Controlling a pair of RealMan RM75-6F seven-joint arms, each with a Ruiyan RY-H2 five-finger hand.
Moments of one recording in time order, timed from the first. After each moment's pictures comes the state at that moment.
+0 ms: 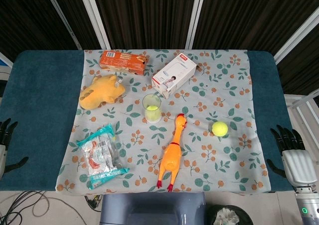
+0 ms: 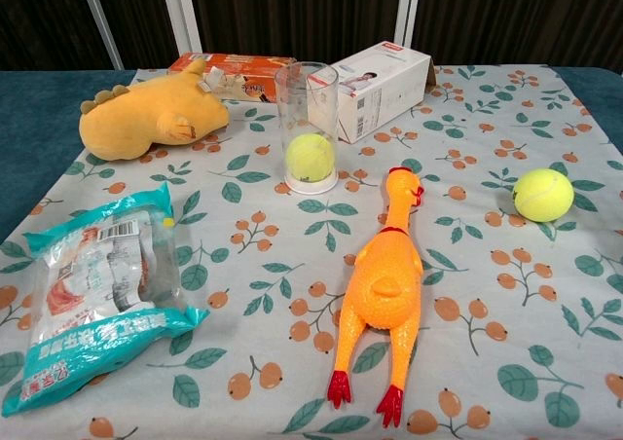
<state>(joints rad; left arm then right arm) -0.06 -1.10 -0.06 -1.65 1.46 1.52 0.15 0.09 -1.13 0.06 -1.56 -1.54 1.51 -0.05</state>
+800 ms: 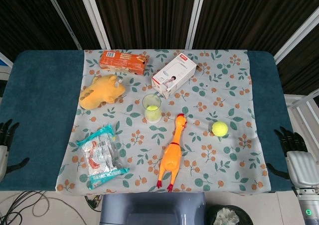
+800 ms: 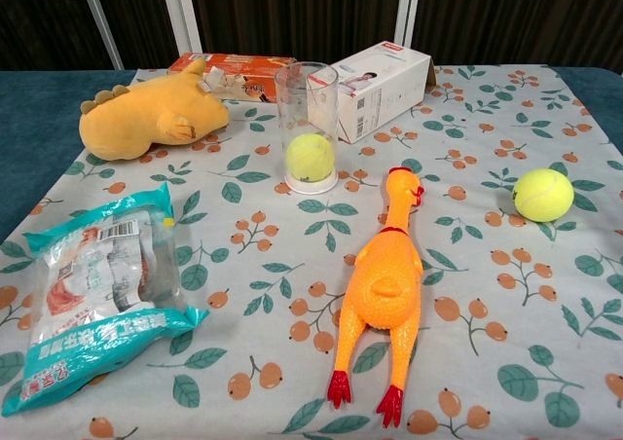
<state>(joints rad) -0.06 -1.10 -0.05 -1.67 1.46 1.53 0.17 0.08 -1.09 0.05 -1.65 -1.49 1.46 0.05</state>
